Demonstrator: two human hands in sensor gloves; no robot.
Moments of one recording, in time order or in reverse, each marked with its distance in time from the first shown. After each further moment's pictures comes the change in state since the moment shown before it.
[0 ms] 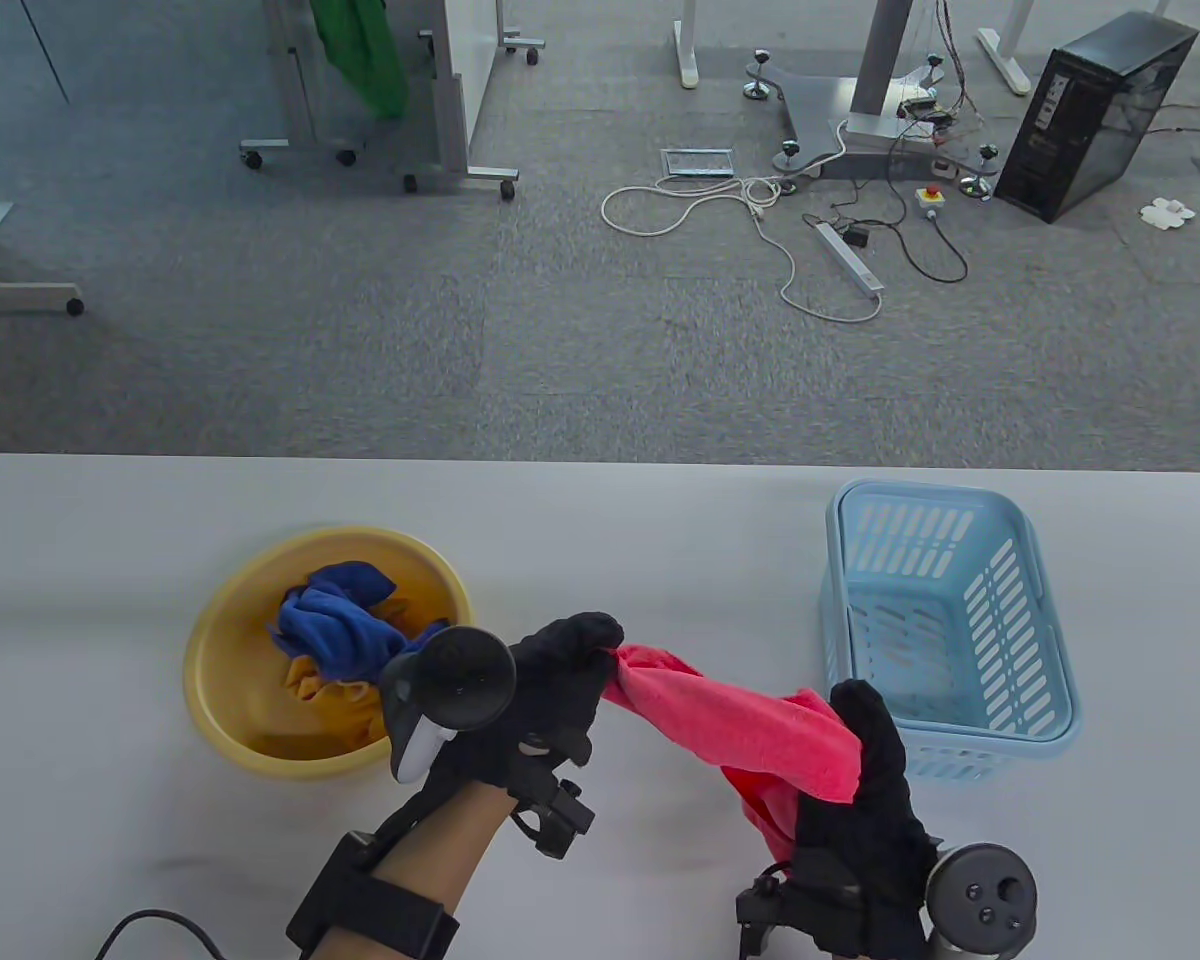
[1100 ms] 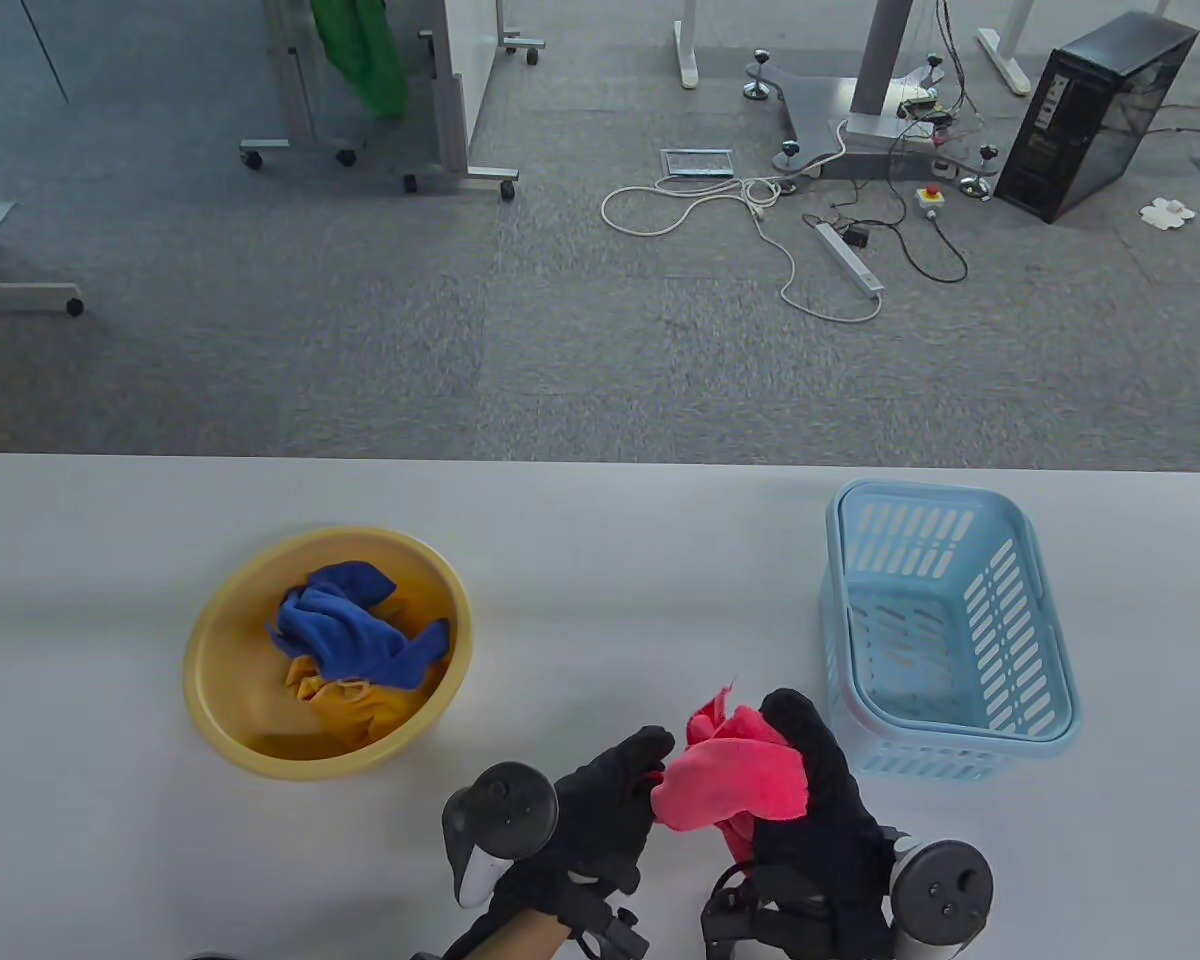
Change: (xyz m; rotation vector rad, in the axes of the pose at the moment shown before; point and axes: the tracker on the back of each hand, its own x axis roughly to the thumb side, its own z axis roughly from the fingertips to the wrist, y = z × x) left_hand -0.042 -0.096 0.064 -0.027 -0.005 0.182; right_hand 0.003 0.029 0.005 0.120 -0.092 -0.108
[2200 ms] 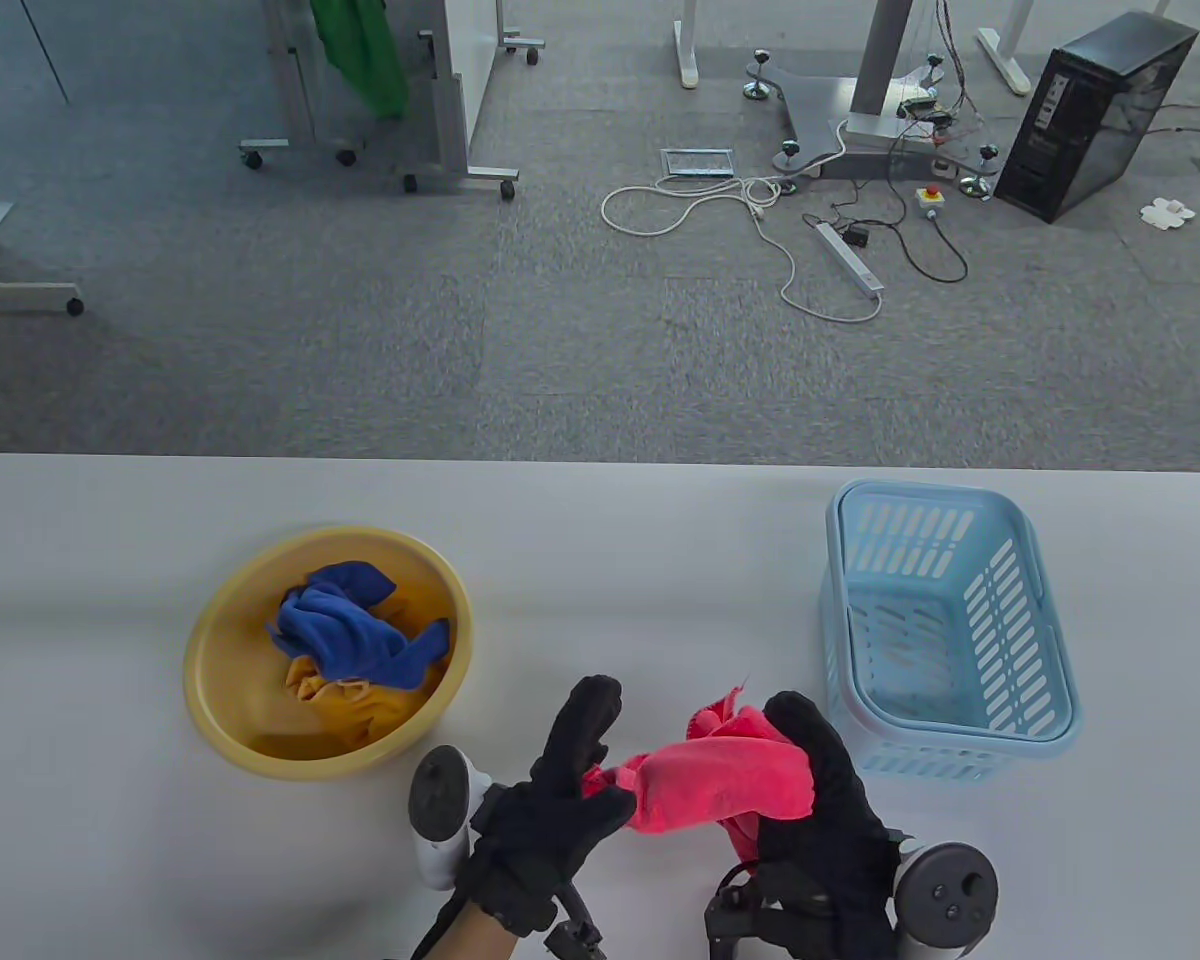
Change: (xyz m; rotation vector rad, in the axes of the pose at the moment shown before) left_hand 0.002 0.021 0.000 -0.208 -0.184 0.508; right_hand 0.000 -0.005 -0.001 -0.005 0.006 0.013
